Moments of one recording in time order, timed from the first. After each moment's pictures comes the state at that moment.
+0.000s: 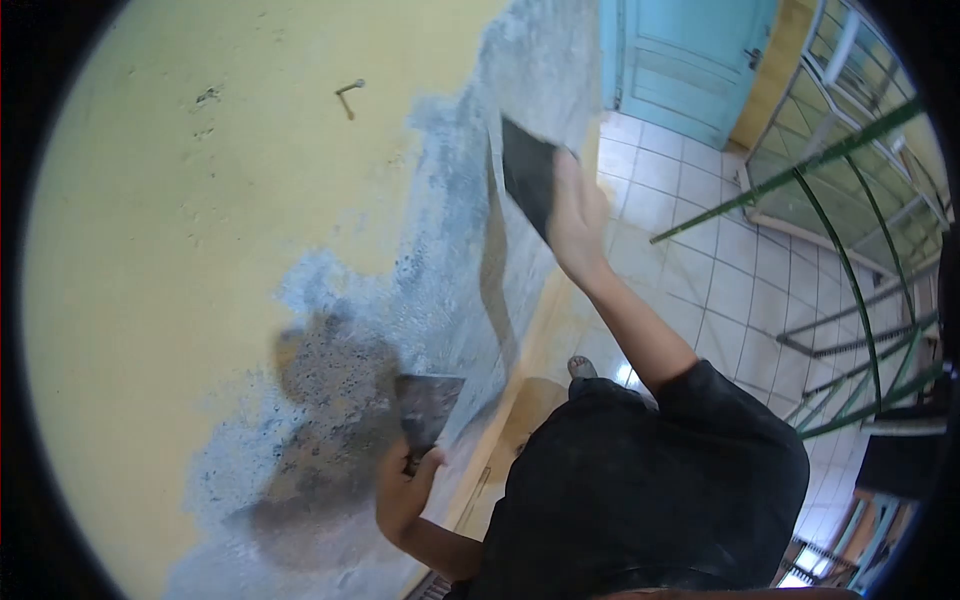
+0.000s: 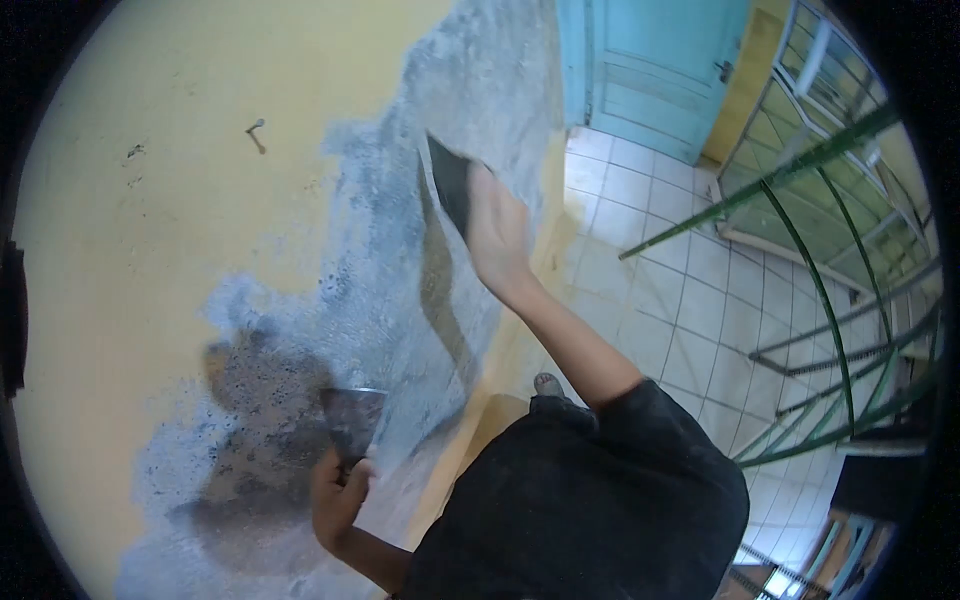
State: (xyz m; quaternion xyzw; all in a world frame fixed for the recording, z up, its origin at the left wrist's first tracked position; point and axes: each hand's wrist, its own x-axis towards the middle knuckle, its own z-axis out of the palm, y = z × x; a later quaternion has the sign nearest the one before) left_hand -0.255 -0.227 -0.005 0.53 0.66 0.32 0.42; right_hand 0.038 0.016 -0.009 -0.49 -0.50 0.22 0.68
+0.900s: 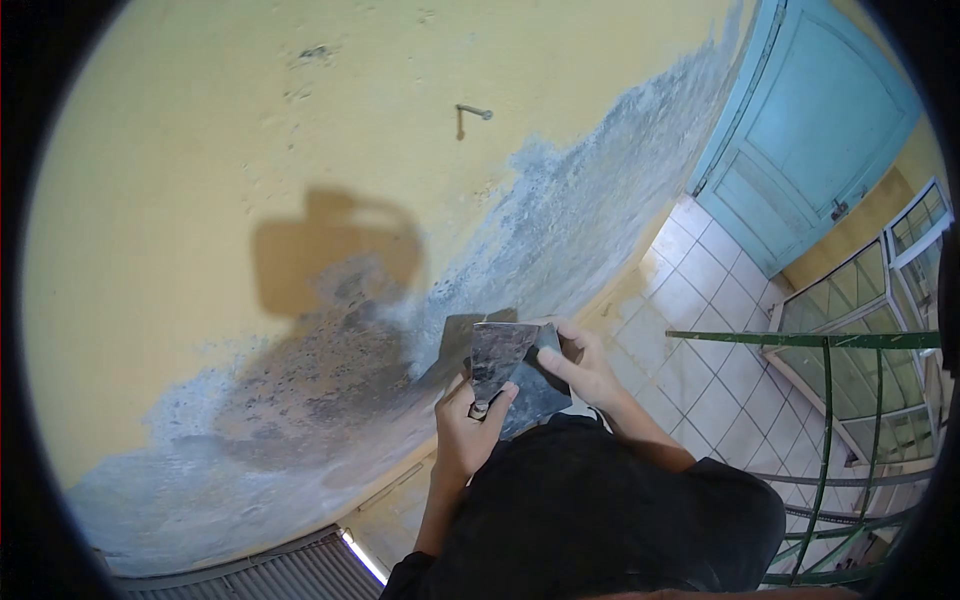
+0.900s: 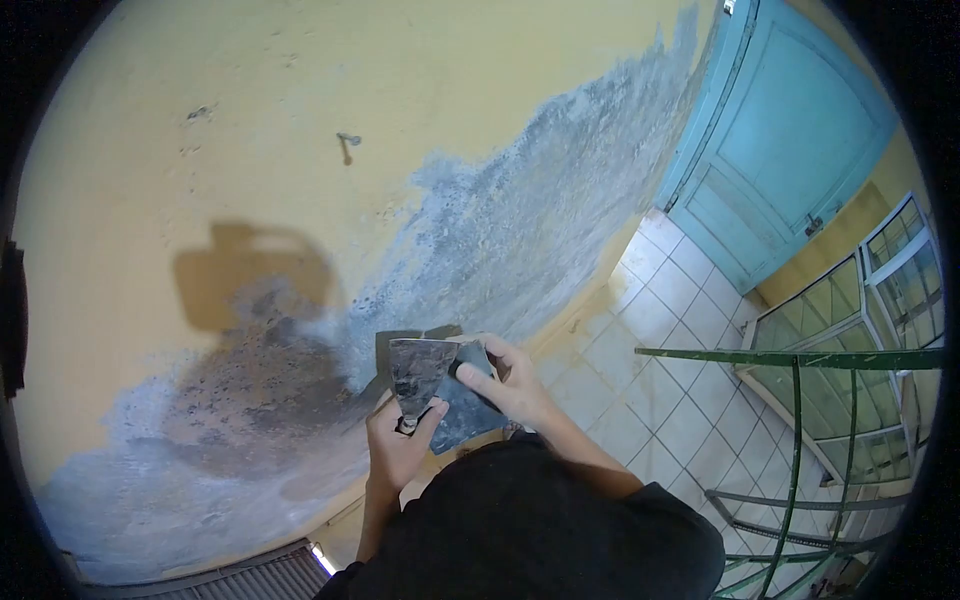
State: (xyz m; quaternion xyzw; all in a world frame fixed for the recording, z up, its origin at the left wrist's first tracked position) left_hand -0.102 -0.129 -0.033 0.51 0.63 0.52 0.26; right_hand 0.065 -0.016 -0.060 -0.23 -0.55 0.70 0.40
